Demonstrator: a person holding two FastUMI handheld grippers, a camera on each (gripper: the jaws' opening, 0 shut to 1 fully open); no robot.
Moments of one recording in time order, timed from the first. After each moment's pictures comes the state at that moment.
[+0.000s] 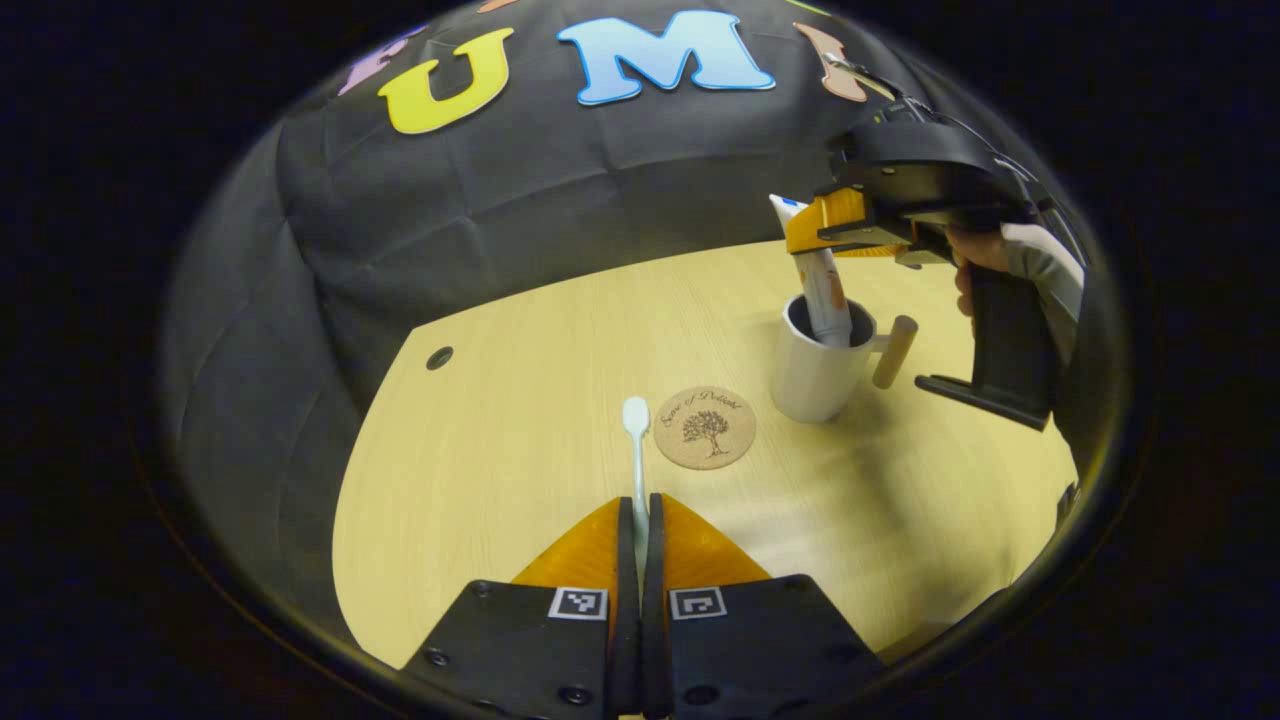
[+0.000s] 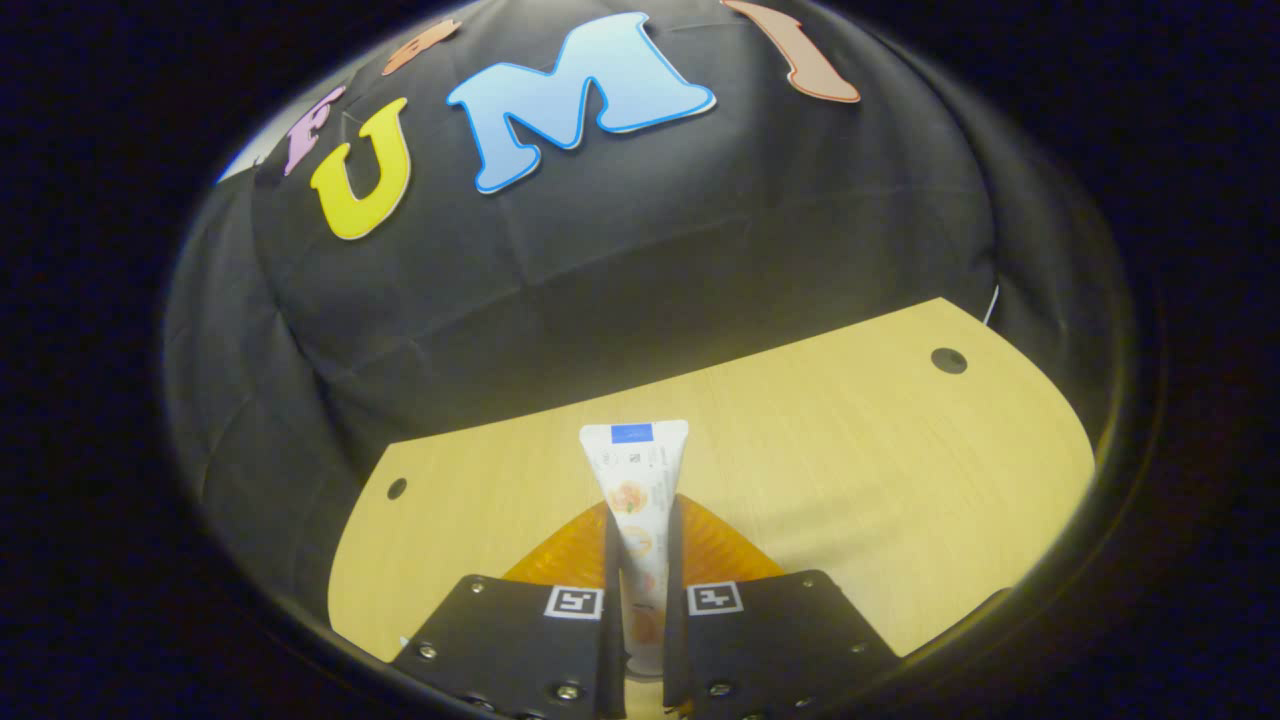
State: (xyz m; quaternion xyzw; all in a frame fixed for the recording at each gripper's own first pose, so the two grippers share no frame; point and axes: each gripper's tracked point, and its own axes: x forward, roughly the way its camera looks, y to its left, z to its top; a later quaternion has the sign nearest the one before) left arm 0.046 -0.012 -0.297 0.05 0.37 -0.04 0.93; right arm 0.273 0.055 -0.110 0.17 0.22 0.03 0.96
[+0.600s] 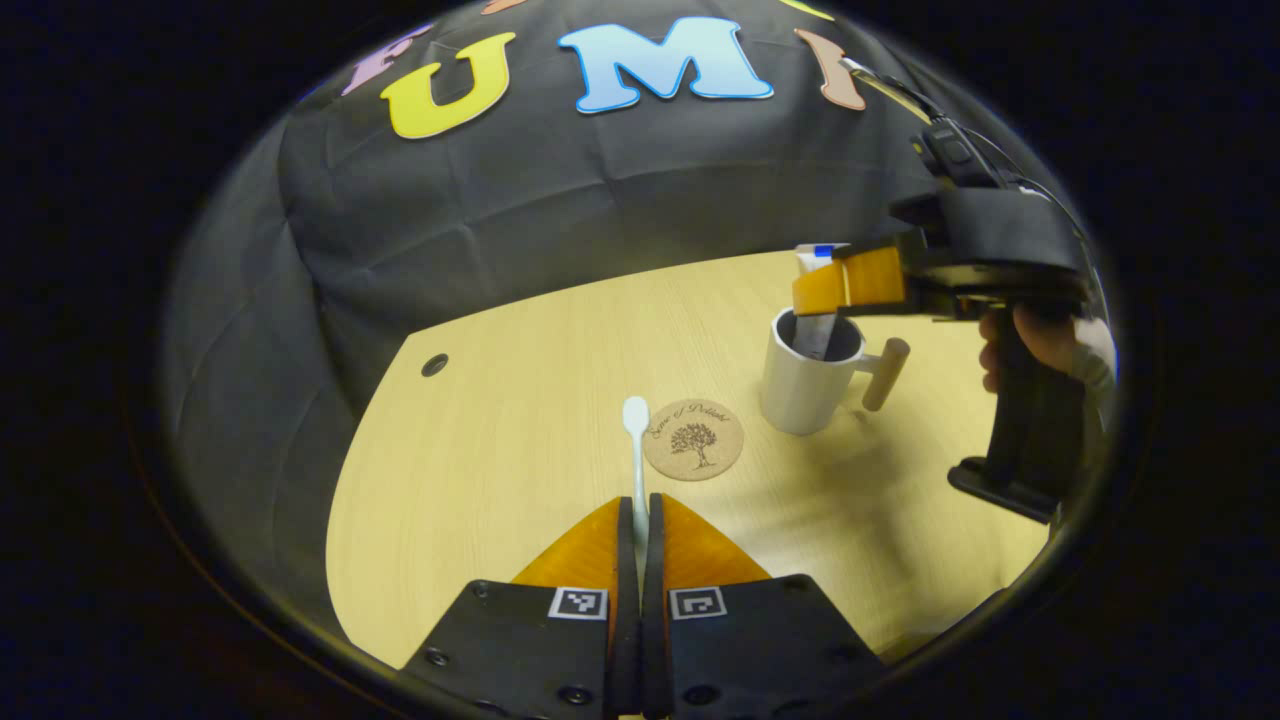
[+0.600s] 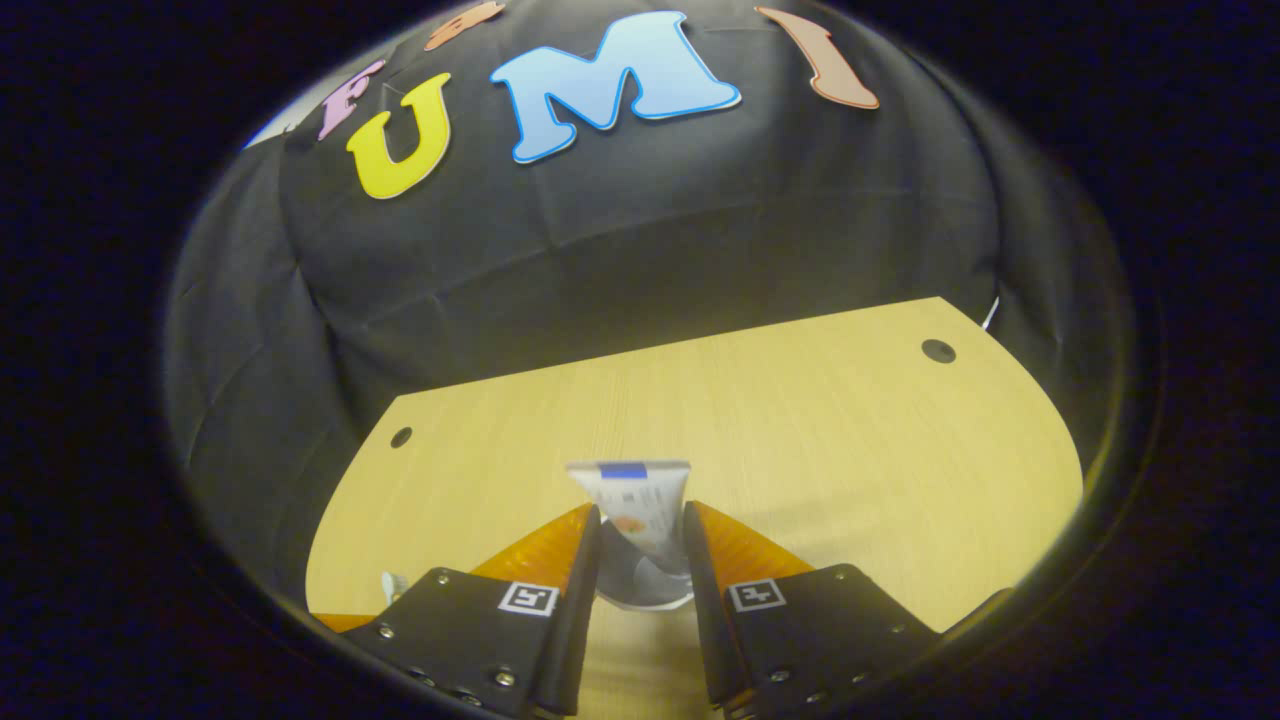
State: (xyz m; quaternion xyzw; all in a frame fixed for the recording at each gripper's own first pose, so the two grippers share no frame) left arm 0.069 -0.025 -0.282 0.04 0.36 -0.04 0.93; right arm 0.220 0.066 -0.129 0.12 0.25 0.05 0.96
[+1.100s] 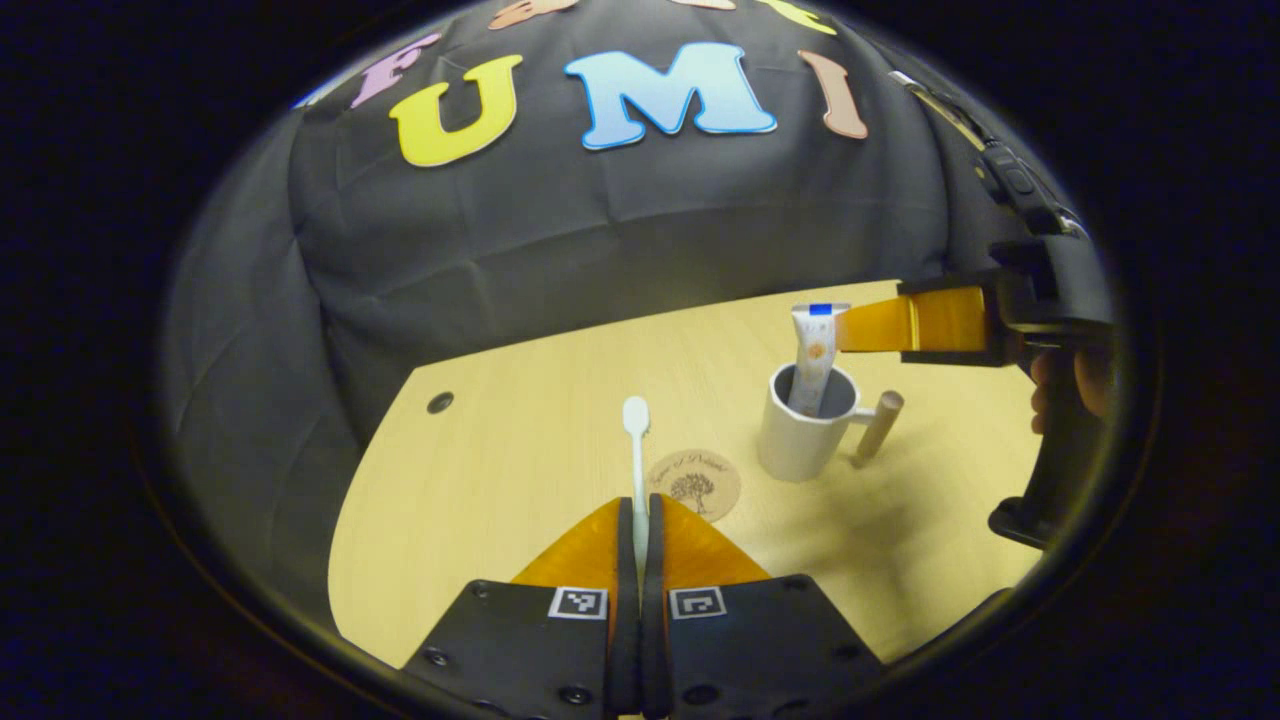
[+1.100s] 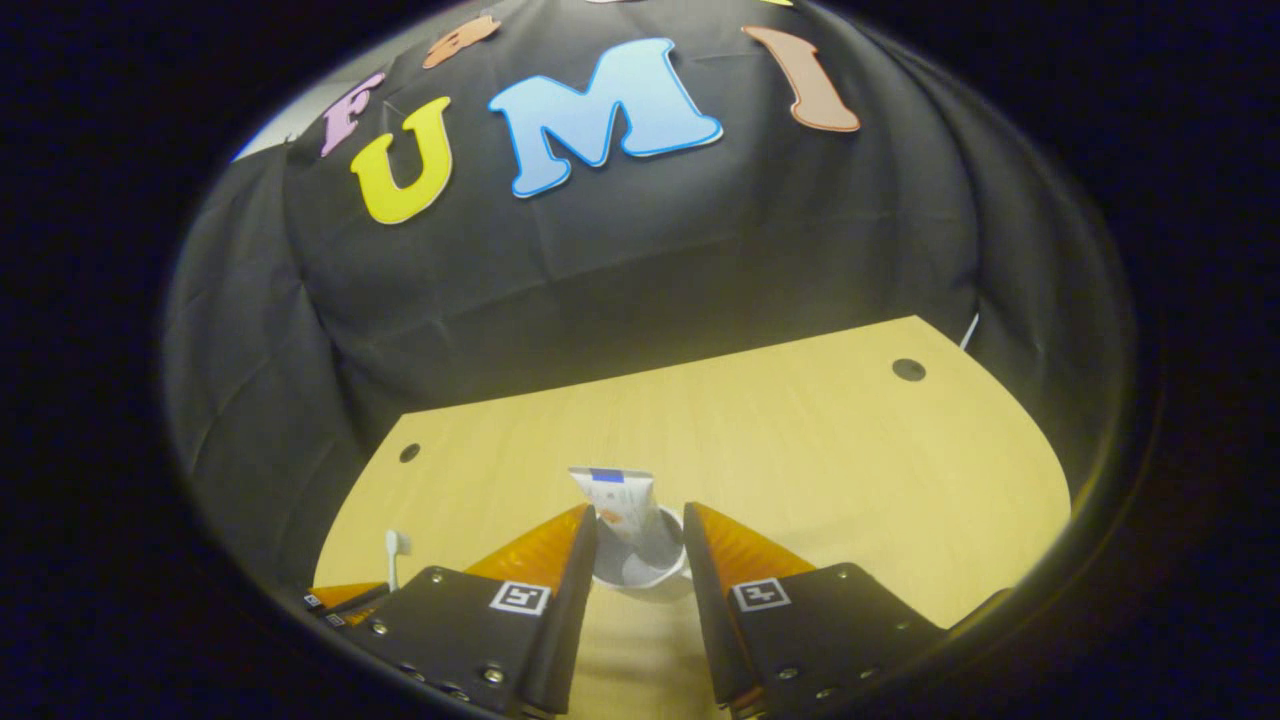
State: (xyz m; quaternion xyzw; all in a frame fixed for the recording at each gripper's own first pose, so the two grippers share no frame) left arm 0.091 -0.034 -0.251 0.04 0.29 -0.04 0.95; right arm 0.190 0.038 -0.093 0.12 0.22 0.04 0.97
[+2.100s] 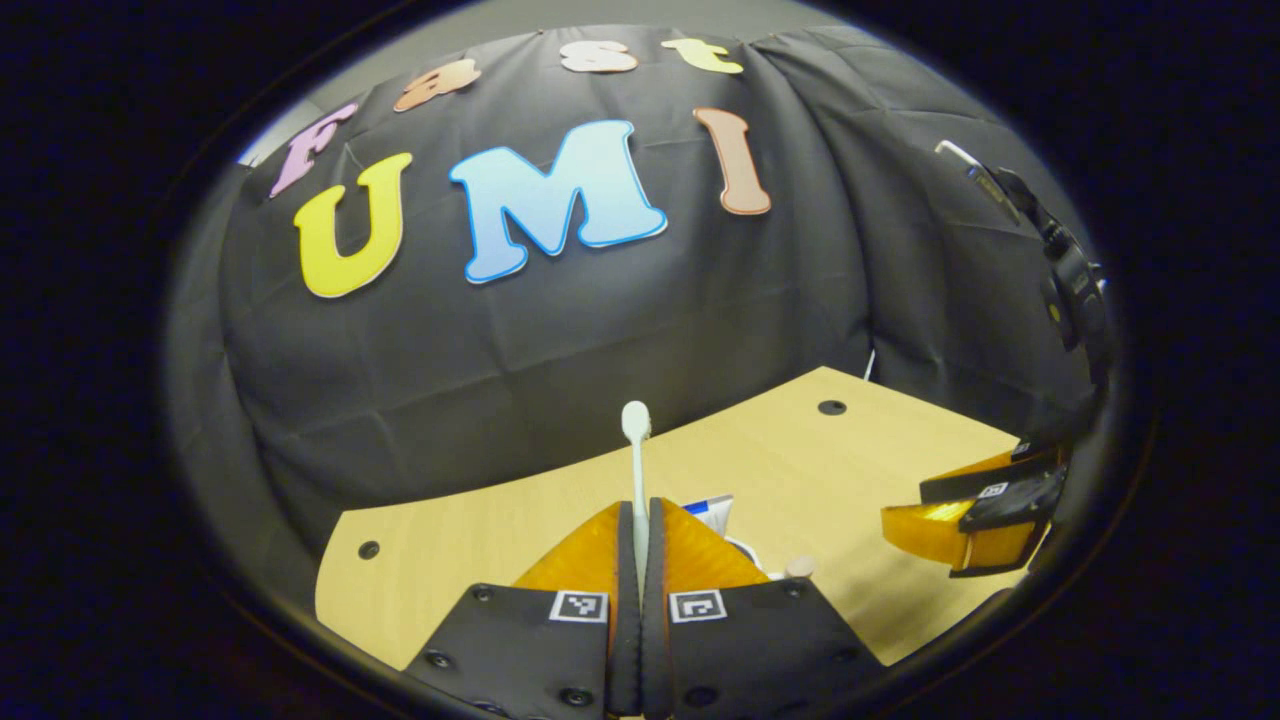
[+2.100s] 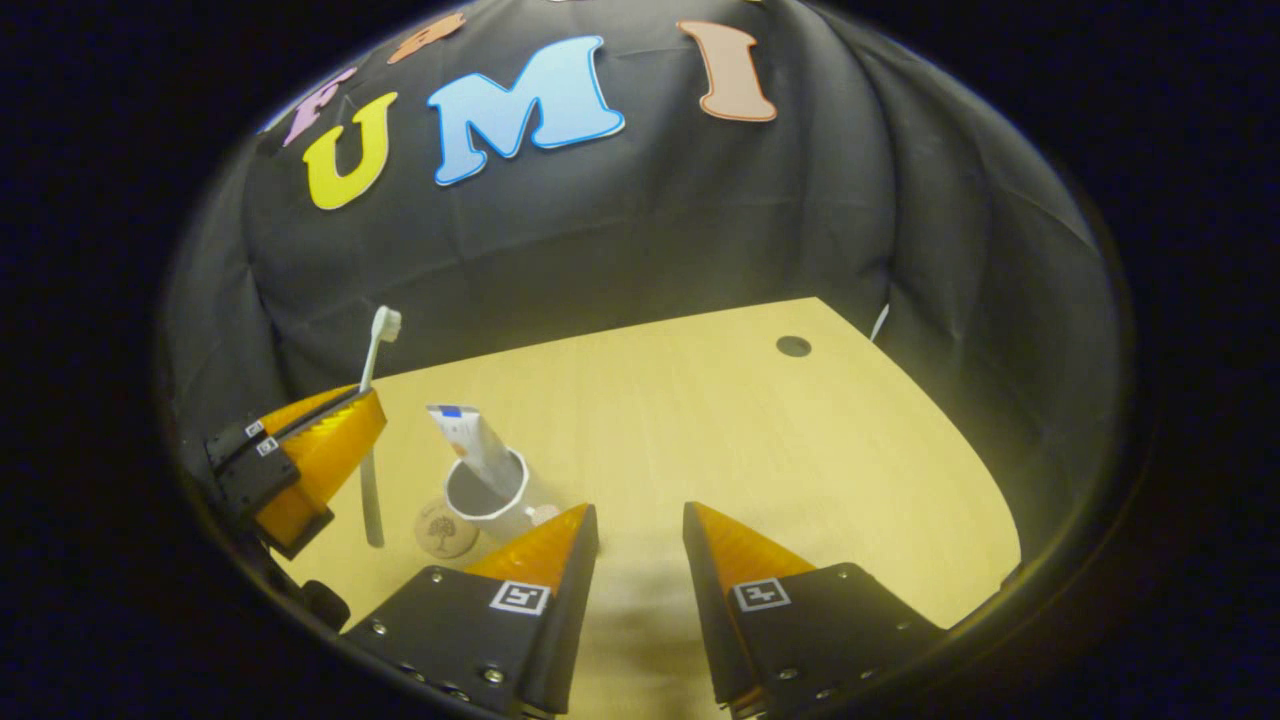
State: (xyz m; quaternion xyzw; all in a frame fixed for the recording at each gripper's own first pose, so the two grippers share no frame) left arm 0.191 -0.164 -0.172 0.07 0.13 -0.16 0.98; right arm 0.129 -0.058 -0.124 0.10 0.27 -0.06 0.96
